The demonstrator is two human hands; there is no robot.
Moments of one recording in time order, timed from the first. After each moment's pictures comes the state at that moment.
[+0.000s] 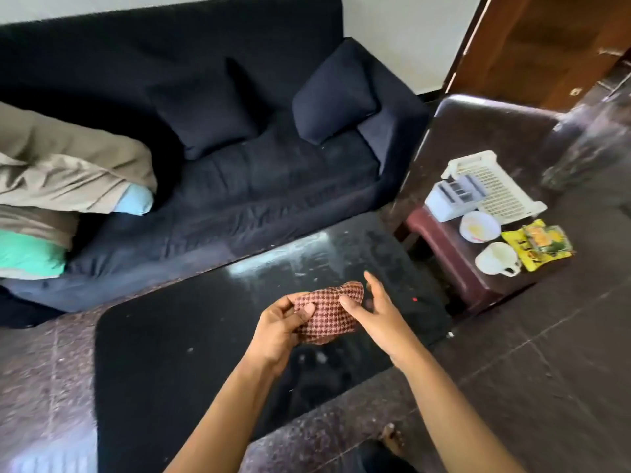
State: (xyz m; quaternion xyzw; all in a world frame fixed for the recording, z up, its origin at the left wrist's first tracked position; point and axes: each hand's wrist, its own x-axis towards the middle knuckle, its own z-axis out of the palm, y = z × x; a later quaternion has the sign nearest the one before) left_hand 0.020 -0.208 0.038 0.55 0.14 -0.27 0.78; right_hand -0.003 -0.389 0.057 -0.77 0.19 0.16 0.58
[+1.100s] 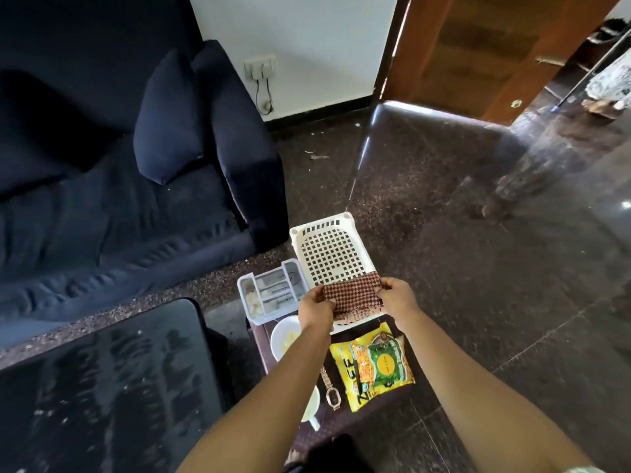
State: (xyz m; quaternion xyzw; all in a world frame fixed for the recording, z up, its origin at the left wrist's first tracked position) left_hand 0.266 -0.892 -0.059 0.67 0.29 -0.24 0.64; right_hand 0.254 -1.040 -0.038 -0.79 0.38 0.13 0.47
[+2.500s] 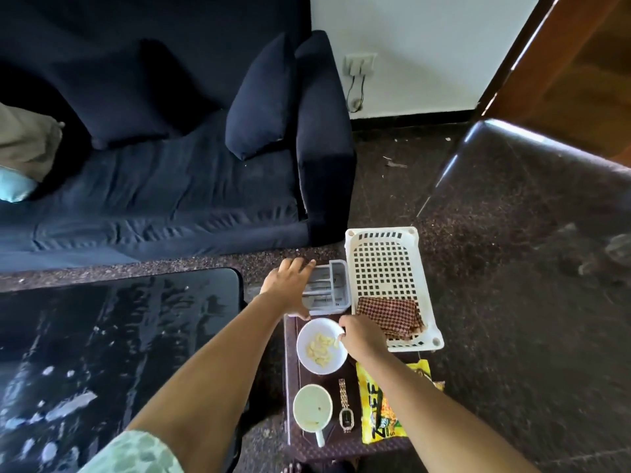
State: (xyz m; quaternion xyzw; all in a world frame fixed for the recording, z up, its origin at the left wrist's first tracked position) left_hand 0.336 -0.783 -0.070 0.96 -0.12 -0.25 -0.02; right_hand 0.273 -0.956 -0.119 -0.96 -0.05 0.25 0.12
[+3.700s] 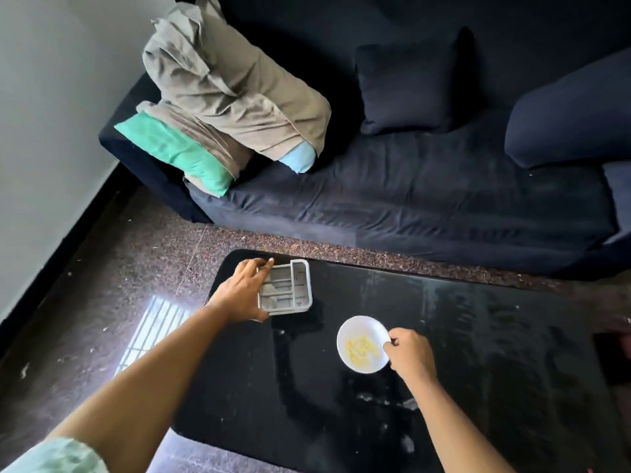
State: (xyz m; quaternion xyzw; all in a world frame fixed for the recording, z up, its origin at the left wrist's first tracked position) left_hand 0.114 0.008 -0.039 0.98 0.08 -0.18 0.06; right_hand 0.153 -0.313 -0.103 -0.92 -0.02 0.28 0.26
